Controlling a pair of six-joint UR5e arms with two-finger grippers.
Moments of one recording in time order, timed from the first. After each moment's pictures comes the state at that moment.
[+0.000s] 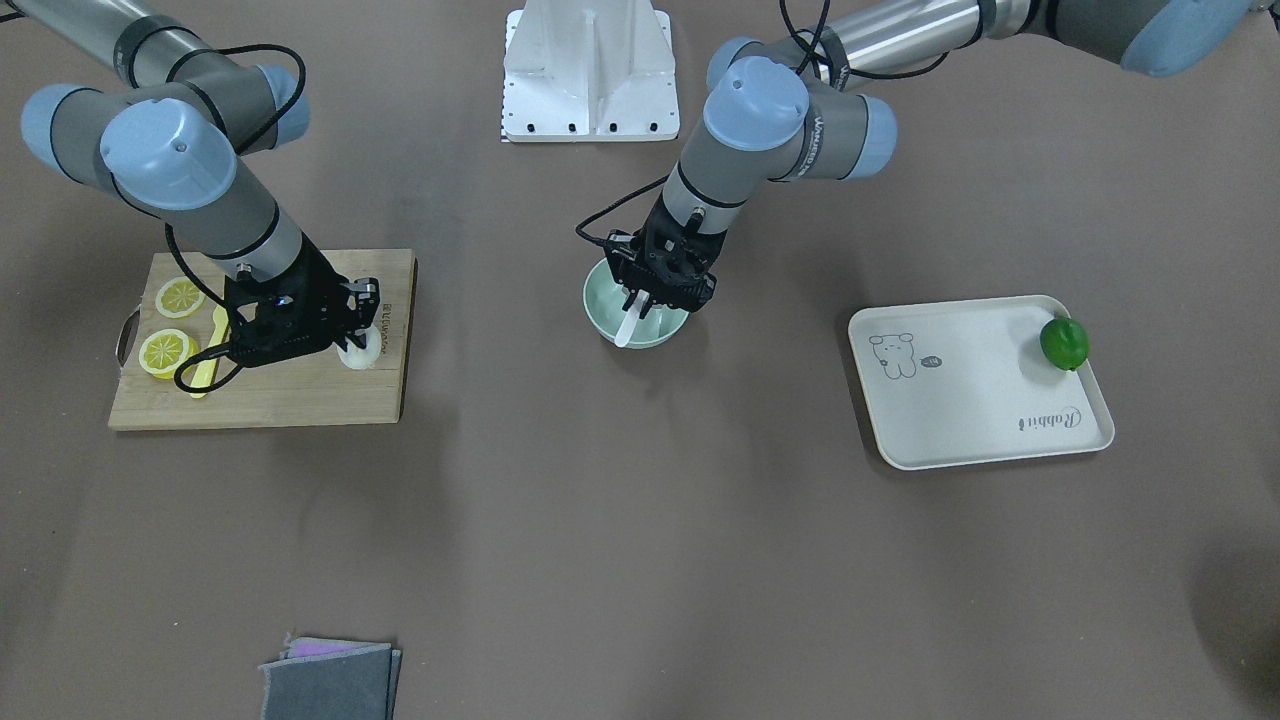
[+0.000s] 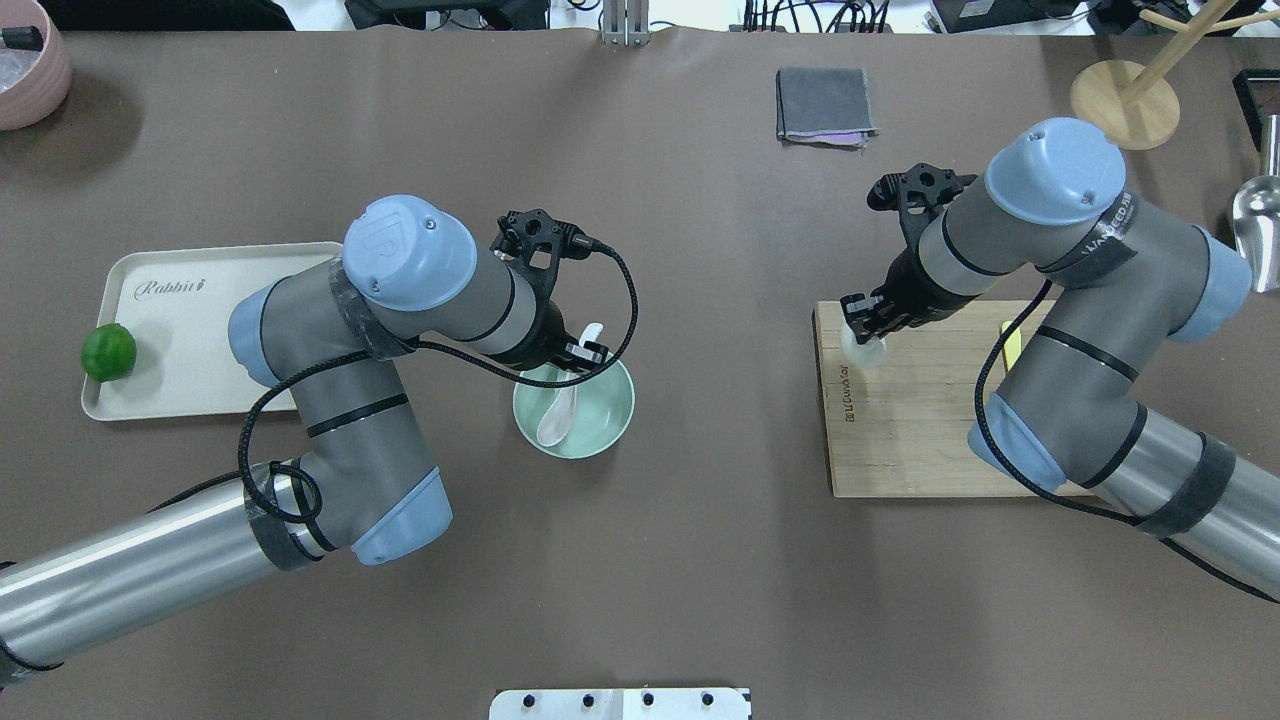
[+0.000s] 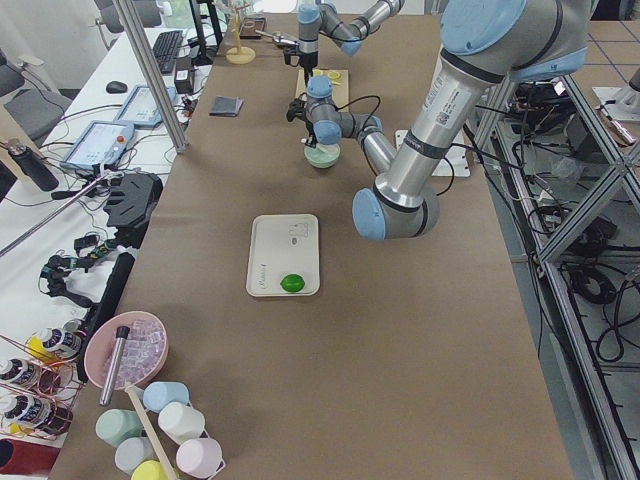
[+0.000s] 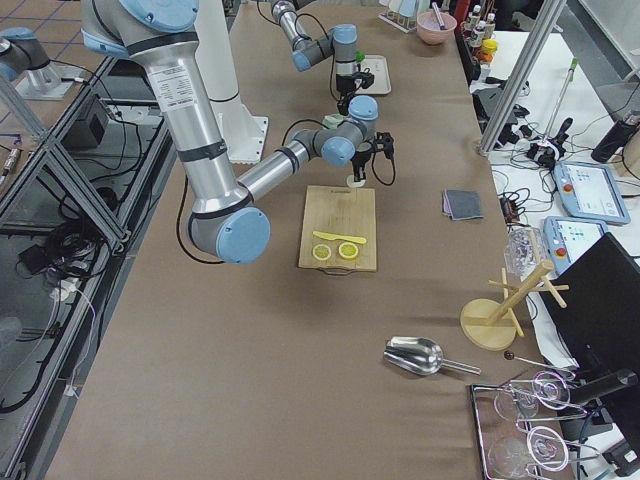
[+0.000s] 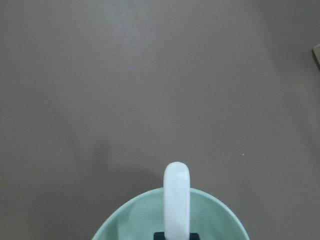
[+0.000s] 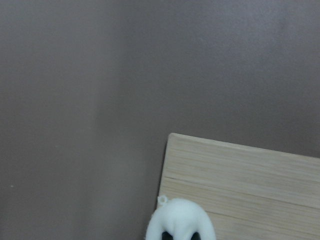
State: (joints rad) left arm -0.54 -2.24 -1.57 -1.98 -1.94 -0.94; right arm 0.76 -1.17 1.74 -1.34 2.11 0.92
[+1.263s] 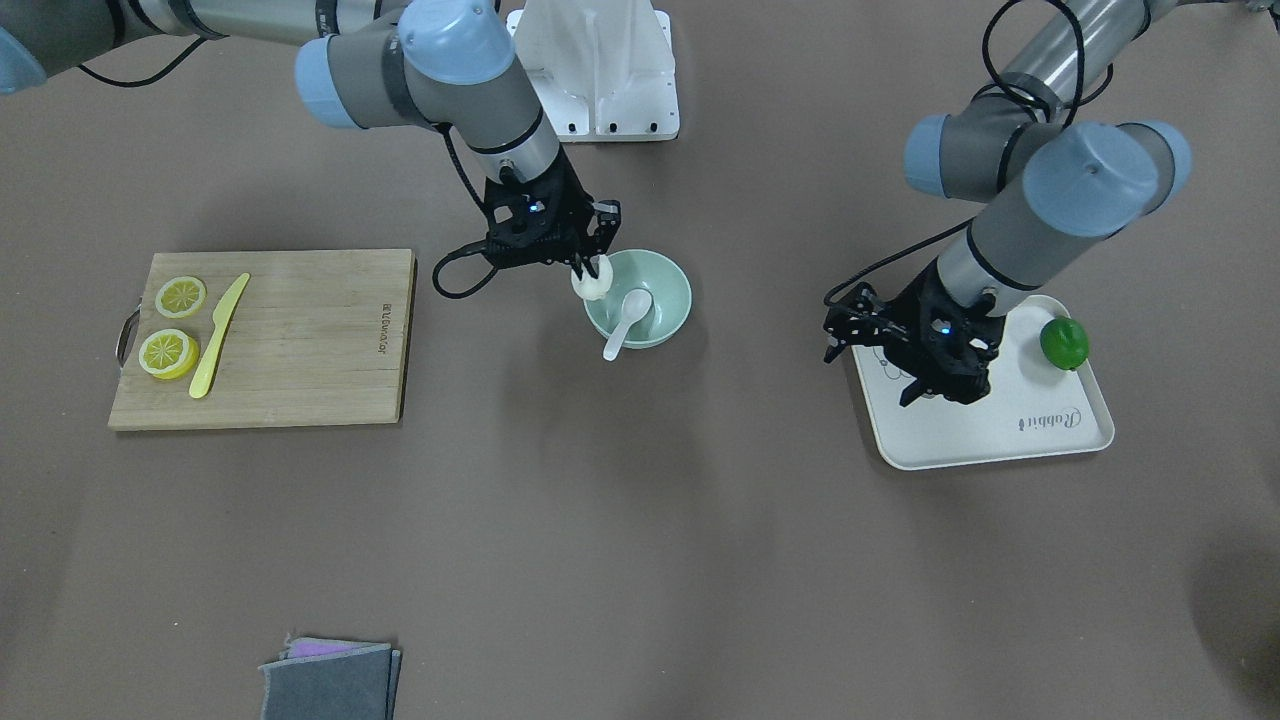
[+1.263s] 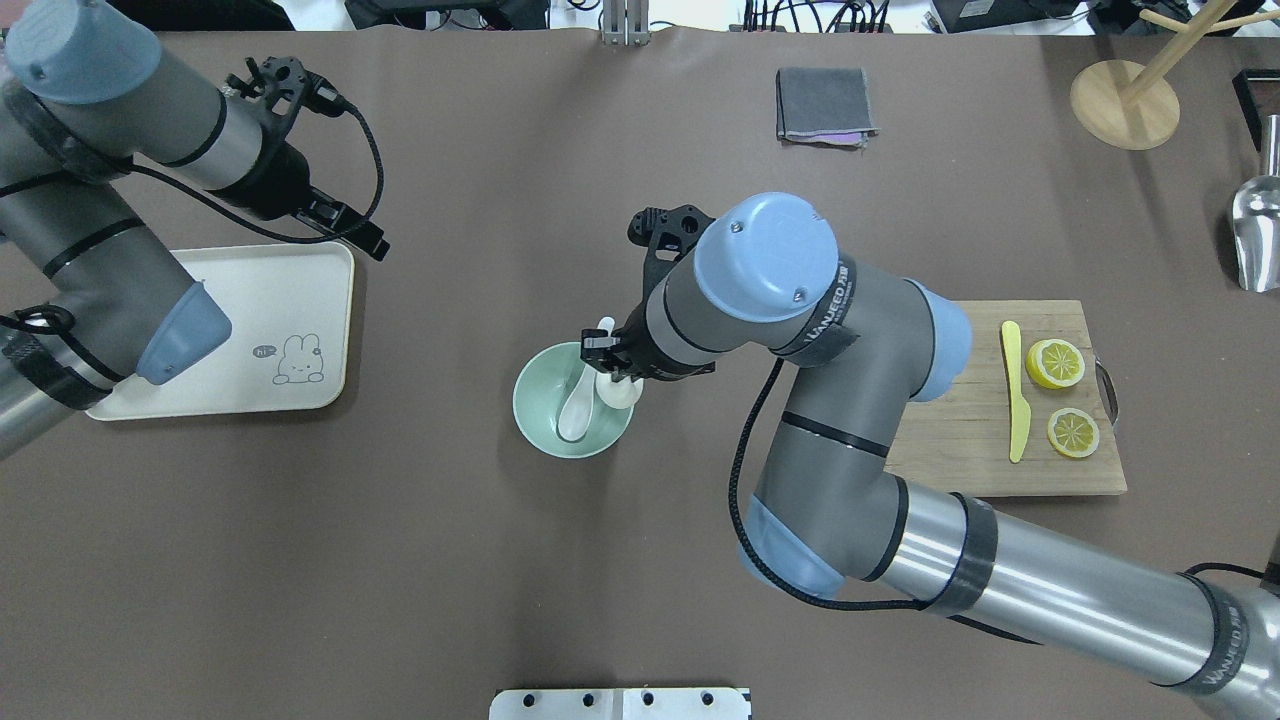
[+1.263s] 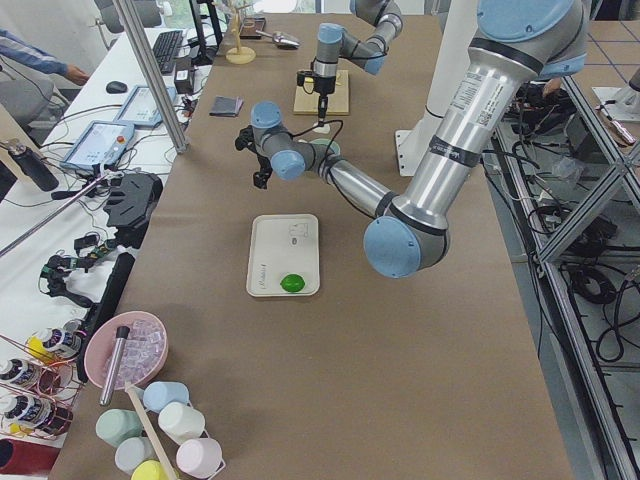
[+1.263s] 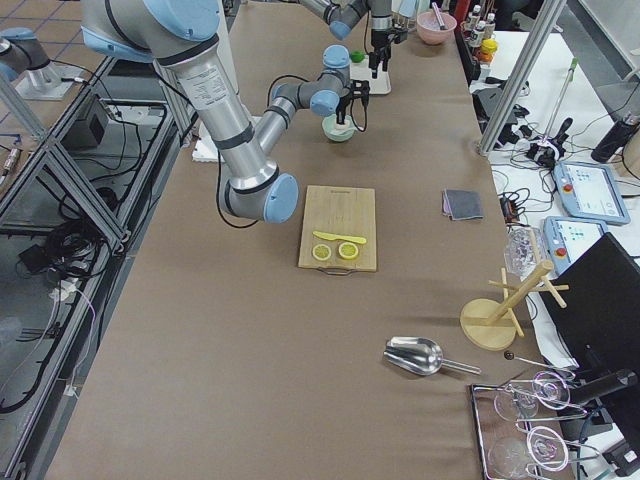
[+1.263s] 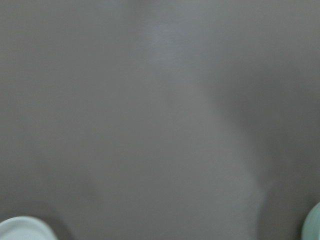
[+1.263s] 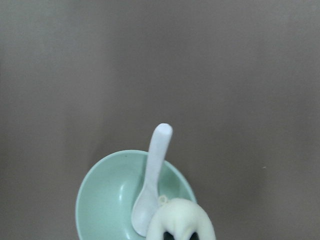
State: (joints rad) left arm -0.93 -2.01 -1.59 -1.98 -2.24 -0.49; right arm 0.49 -0.85 1.67 -1.33 1.88 1.34
